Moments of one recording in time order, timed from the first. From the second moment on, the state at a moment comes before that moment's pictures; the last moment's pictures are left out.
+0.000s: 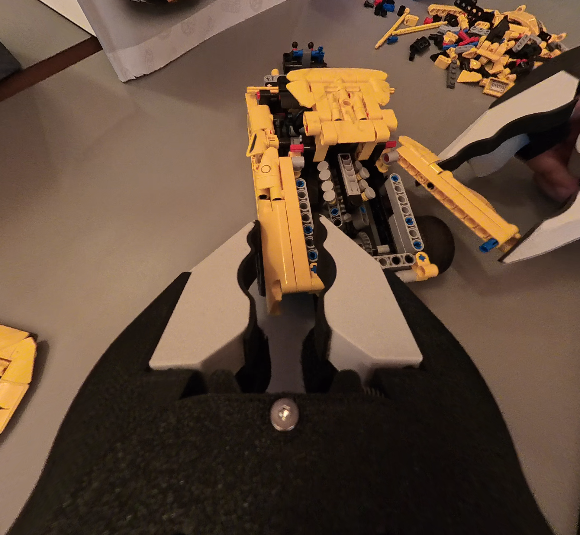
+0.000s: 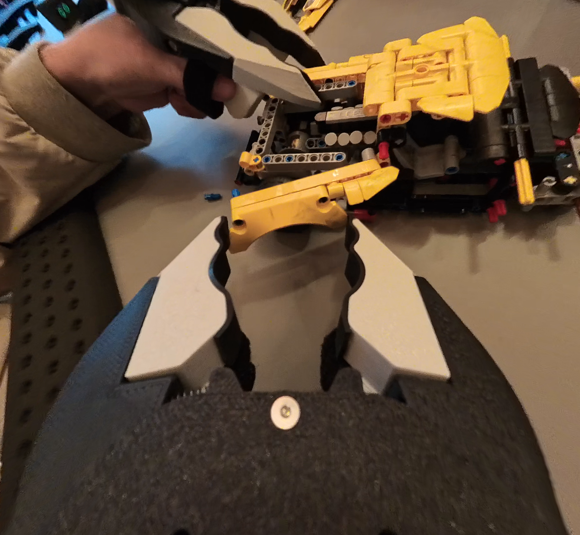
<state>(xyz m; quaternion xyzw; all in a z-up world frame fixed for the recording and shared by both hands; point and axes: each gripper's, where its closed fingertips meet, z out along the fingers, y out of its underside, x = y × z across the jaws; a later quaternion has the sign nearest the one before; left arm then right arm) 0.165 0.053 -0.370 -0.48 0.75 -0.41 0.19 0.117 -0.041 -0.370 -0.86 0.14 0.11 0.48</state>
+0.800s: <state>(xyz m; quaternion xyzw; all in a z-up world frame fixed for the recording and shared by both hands) 0.145 0.054 -0.368 -0.51 0.74 -0.38 0.20 0.157 -0.025 -0.361 -0.71 0.34 0.39 0.48</state>
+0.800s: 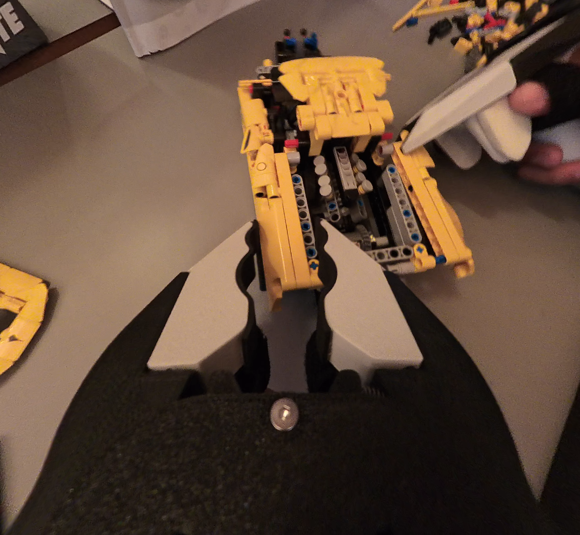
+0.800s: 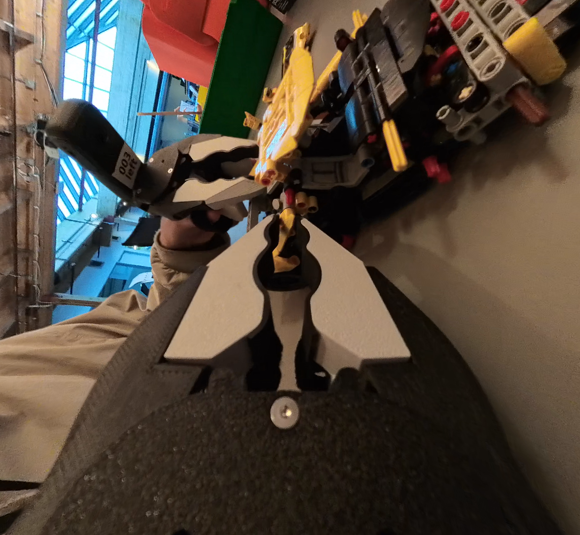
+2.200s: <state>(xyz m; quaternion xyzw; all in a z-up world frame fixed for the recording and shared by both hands) 0.113 0.001 -0.218 -0.29 0.64 -0.70 0.14 0.124 -0.012 -0.220 -0.70 0.00 0.21 0.68</state>
